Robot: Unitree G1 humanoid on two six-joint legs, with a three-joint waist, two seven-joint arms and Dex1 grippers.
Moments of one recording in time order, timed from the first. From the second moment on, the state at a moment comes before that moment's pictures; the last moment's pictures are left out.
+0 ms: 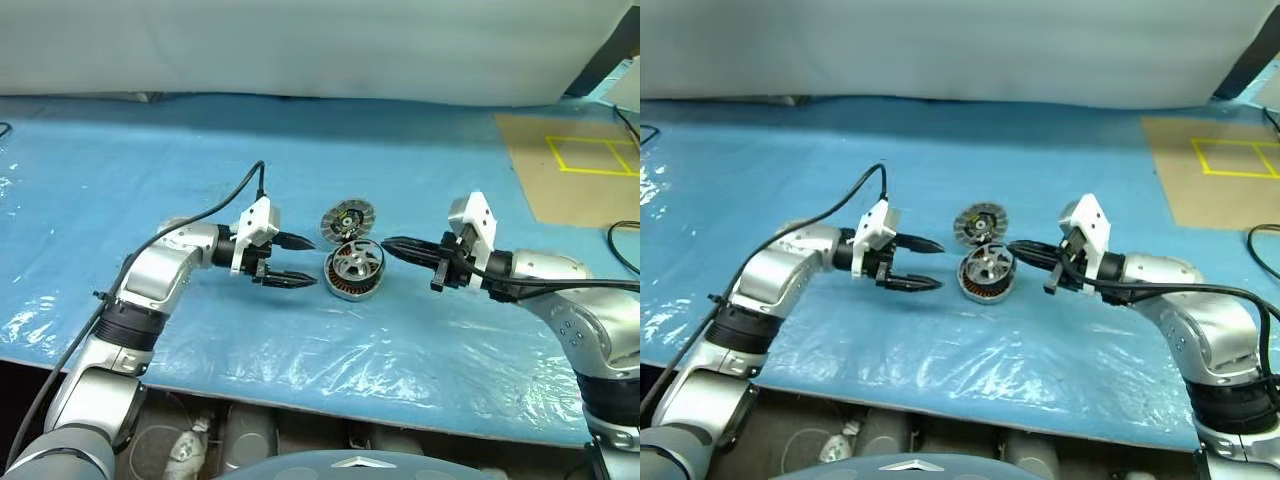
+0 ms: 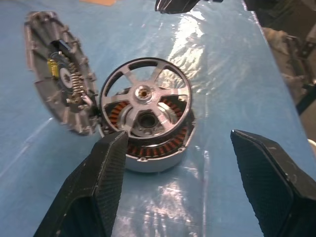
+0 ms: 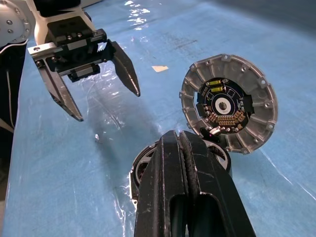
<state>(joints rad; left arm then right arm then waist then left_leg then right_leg) -0.56 0.50 -0.20 0.07 -0.31 0.37 -1.26 -0.25 -0.72 -0.07 -0.43 0.64 0.78 0.81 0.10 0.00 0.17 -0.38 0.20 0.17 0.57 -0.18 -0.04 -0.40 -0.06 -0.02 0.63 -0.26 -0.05</state>
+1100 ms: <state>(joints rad) -0.97 0.28 -0.48 0.56 0.00 0.09 -1.39 -0.03 -0.68 -0.10 -0.45 0.61 0.77 0.67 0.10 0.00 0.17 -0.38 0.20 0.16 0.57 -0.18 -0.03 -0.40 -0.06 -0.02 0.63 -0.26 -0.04</state>
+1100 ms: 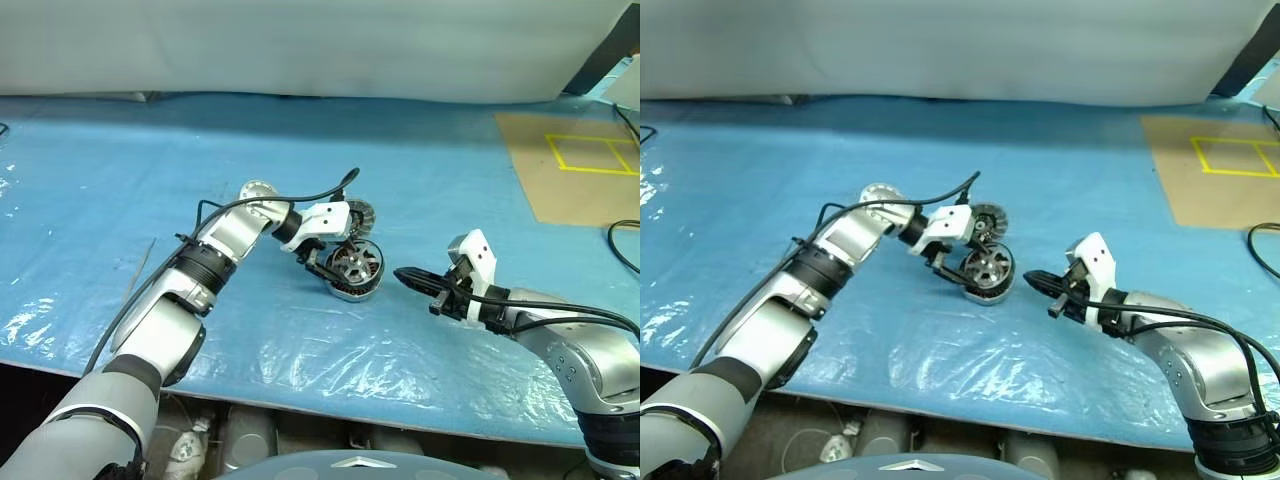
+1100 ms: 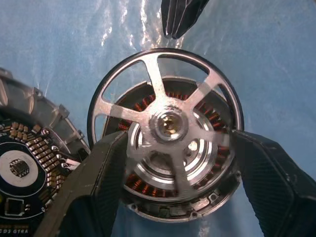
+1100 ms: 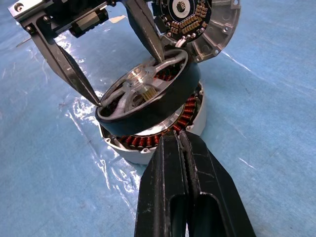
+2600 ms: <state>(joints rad) -0.94 0.28 -0.43 0.56 0.02 0.02 -1.42 -0.02 -0.67 -0.07 -0.43 0.53 0.74 0.67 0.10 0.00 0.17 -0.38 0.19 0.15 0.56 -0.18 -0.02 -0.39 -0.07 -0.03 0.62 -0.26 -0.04</state>
